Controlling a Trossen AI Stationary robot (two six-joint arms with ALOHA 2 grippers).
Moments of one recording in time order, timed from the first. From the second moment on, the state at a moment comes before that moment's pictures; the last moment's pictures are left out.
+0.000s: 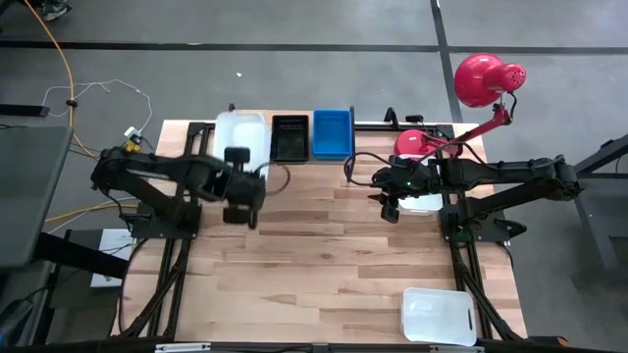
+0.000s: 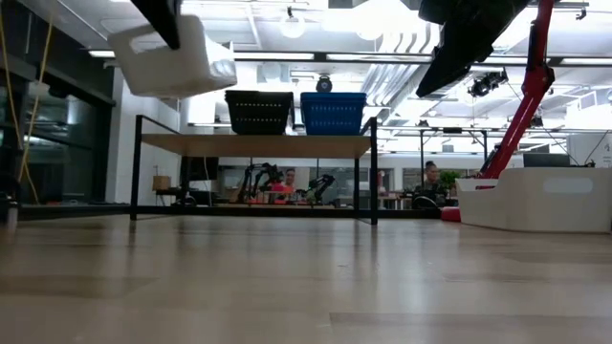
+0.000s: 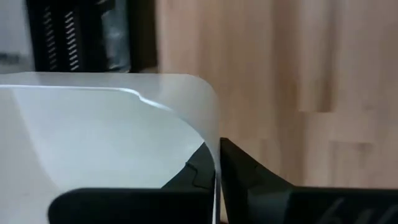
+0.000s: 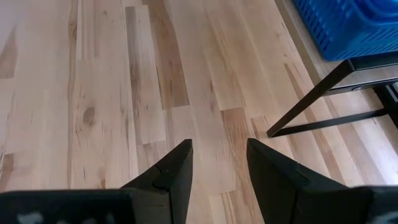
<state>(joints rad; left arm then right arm) -0.07 1.41 1.51 -1.51 -0.51 -0.06 -0.04 1.09 0.90 -0.61 0.13 0.08</state>
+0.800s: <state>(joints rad) 0.33 1.41 1.51 -1.39 -0.37 0.22 -0.04 1.09 0.90 -0.61 0.13 0.07</state>
